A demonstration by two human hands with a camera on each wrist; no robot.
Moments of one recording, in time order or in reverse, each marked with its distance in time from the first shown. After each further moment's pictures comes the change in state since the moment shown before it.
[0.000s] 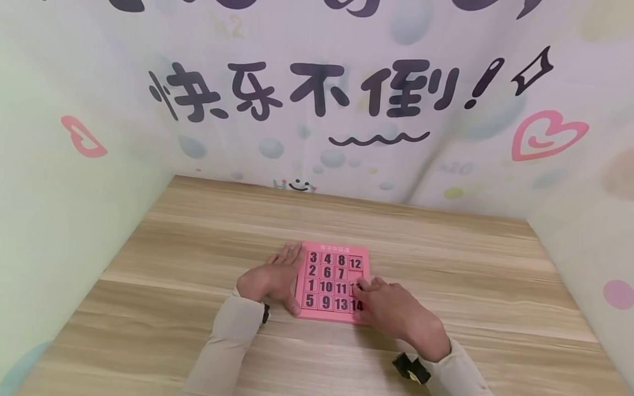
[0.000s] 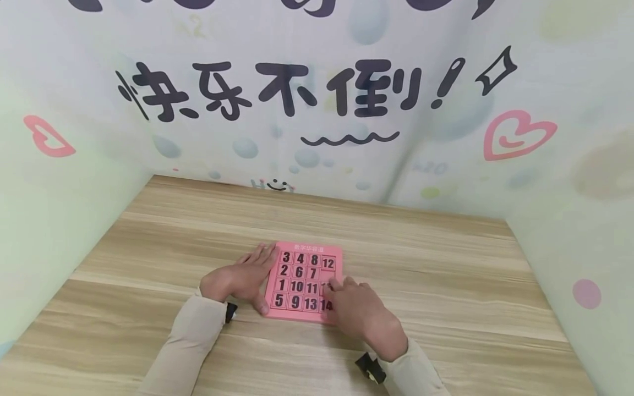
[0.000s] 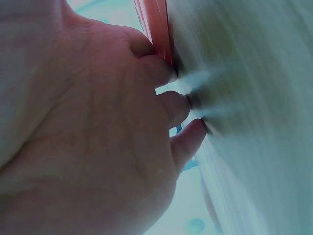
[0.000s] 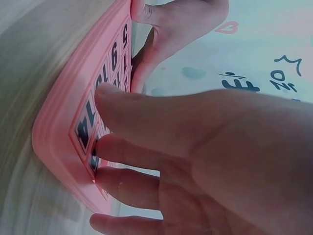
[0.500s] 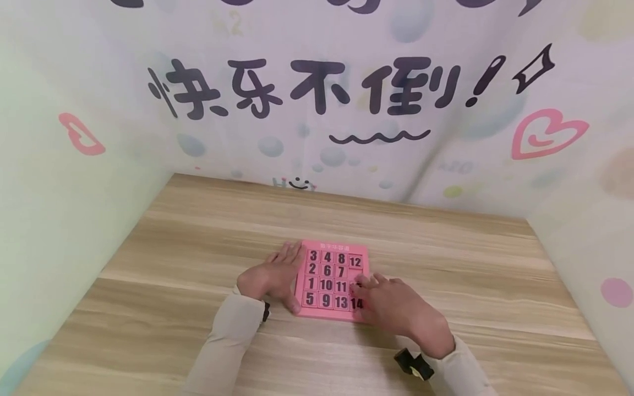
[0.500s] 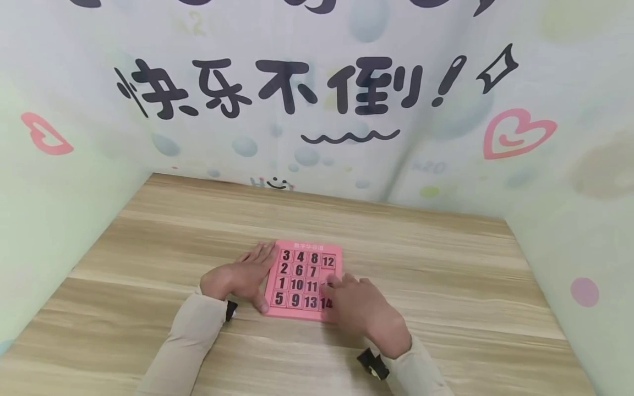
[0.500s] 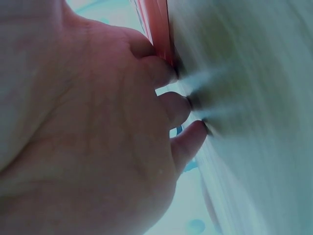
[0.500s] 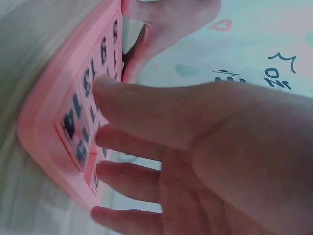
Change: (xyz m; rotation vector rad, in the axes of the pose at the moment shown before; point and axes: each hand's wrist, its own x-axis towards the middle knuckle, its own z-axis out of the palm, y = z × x) left_hand 0.001 -0.001 0.001 -0.013 -0.003 0.000; right_hand -0.001 0.003 -0.007 -0.036 -0.001 -0.022
